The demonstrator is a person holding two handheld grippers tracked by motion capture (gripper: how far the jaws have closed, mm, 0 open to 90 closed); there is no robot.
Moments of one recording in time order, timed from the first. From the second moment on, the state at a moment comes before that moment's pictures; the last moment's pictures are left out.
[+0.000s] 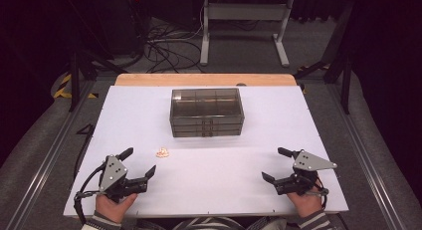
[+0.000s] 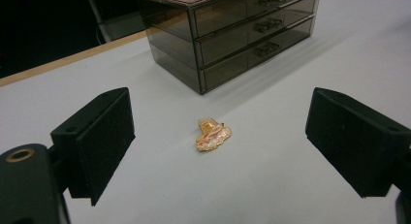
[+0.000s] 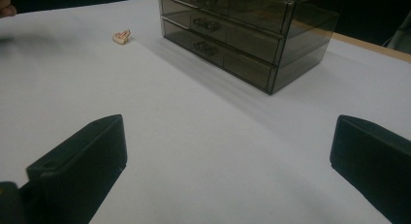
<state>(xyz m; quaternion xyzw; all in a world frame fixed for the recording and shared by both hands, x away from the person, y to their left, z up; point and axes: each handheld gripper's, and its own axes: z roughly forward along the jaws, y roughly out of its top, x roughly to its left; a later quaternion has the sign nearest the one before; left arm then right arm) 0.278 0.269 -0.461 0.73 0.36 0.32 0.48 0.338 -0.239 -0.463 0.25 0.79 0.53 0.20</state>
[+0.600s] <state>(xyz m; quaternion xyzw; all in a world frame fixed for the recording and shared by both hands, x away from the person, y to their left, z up) 0.277 0.268 -0.458 0.74 0.36 0.33 0.47 0.334 -0.238 -0.461 0.25 0.79 0.51 0.21</state>
